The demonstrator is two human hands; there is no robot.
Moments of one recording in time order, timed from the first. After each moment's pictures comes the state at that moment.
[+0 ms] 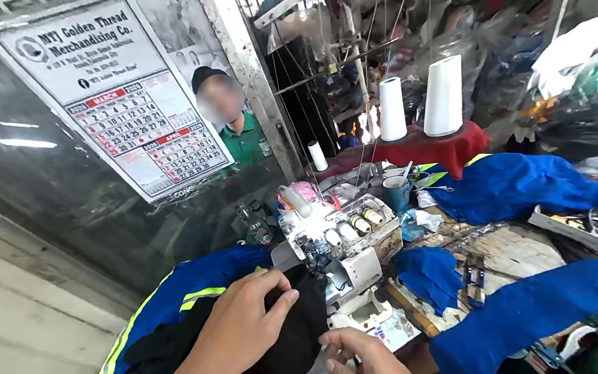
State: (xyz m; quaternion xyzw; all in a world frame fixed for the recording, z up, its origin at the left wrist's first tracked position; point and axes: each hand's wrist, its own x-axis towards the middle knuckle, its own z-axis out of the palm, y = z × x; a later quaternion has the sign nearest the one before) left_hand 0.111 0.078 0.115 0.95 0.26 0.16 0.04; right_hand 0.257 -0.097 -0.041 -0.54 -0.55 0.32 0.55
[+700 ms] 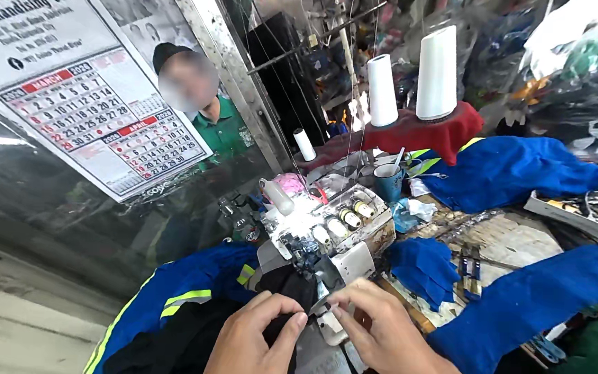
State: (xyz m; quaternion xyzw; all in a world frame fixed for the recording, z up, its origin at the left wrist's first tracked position) left_hand 0.115 0.043 0.089 0.93 0.24 0.20 0.19; right_hand 0.304 -0.077 -0.028 -0.62 -0.53 0.07 0.58
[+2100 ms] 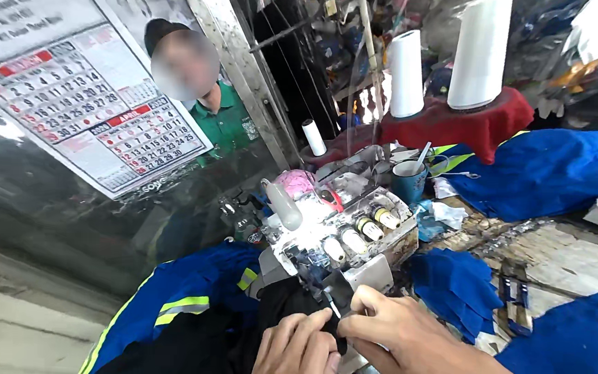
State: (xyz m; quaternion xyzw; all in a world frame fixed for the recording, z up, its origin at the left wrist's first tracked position) left_hand 0.138 0.028 0.050 0.97 0.19 0.13 0.03; right_hand 0.349 -0.060 -0.024 -0.56 -0.72 0.01 0.42
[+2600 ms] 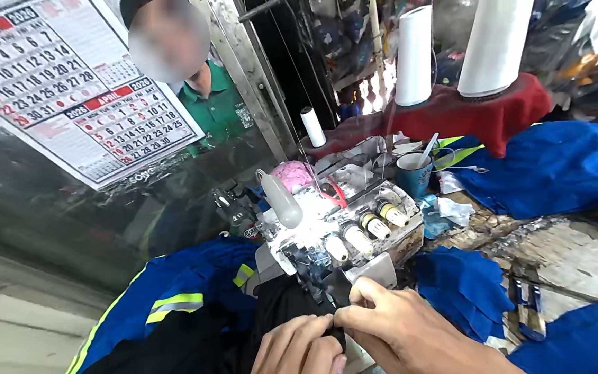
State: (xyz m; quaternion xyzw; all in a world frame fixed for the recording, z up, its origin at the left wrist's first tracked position) left_hand 0.141 0.024 0.047 0.96 0.19 0.19 0.05; right_hand 0.354 -0.051 -0.018 -0.58 -0.72 0.00 0.39
